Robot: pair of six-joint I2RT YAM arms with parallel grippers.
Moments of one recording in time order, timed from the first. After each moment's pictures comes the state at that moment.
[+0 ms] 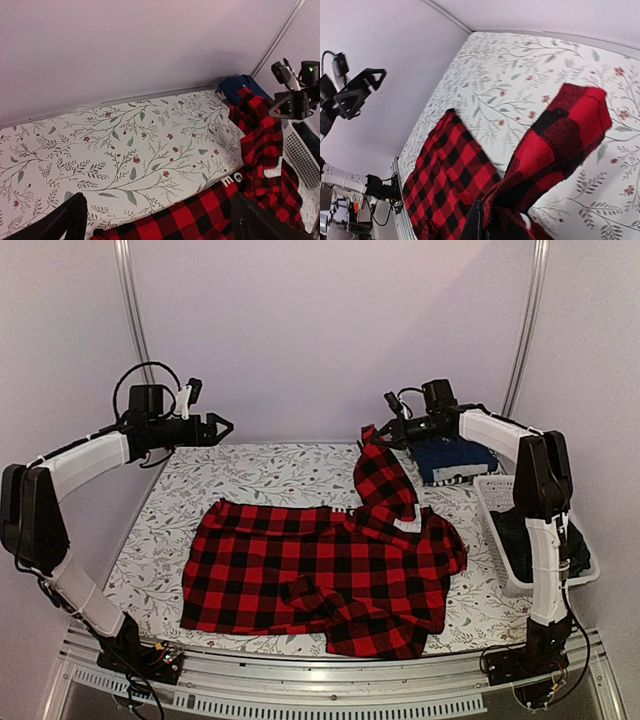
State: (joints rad) left arm -0.13 1.59 1.26 -0.12 0.46 -0.11; right arm 0.31 2.30 2.01 -0.44 -0.85 0.29
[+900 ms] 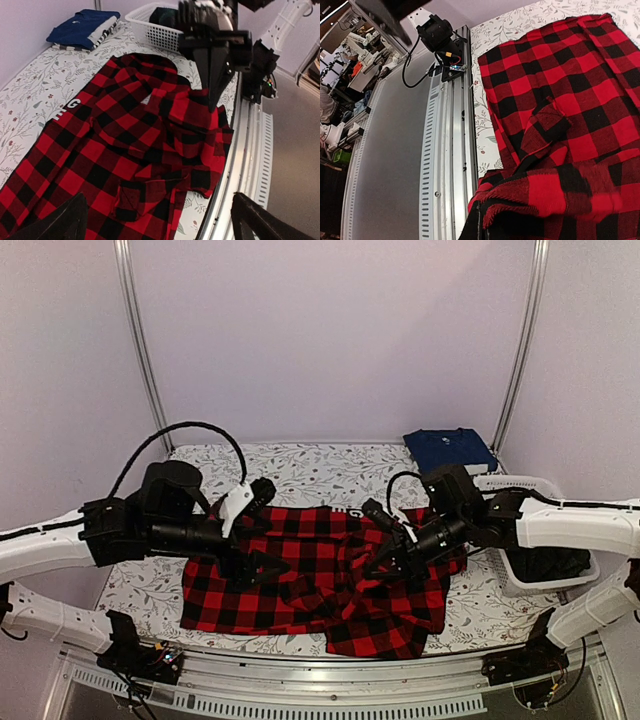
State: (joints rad) left arm -0.99 1.01 0.84 -0.33 0.18 -0.02; right arm 0.84 1.36 0.86 -0.24 -0.78 -0.04
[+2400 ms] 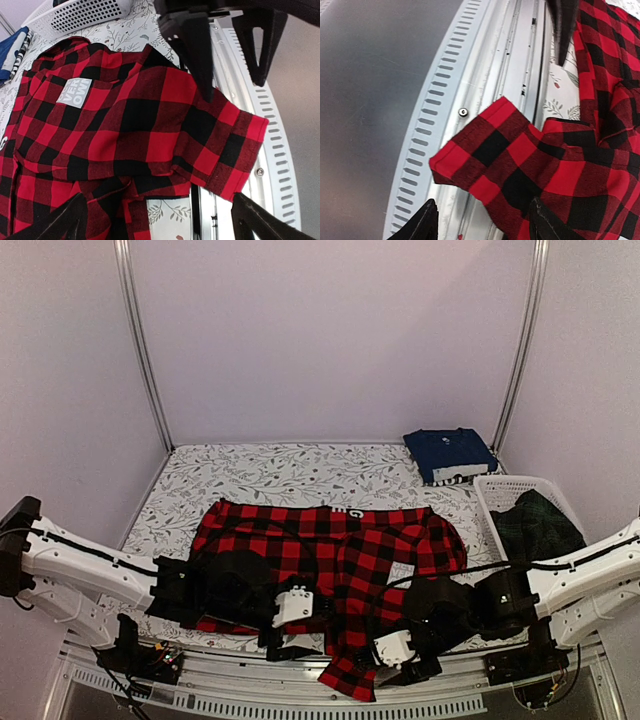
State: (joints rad) left arm -1.33 1.35 0.62 0.09 0.12 0.28; right arm 1.45 1.26 0.66 -0.30 -0.19 -0.33
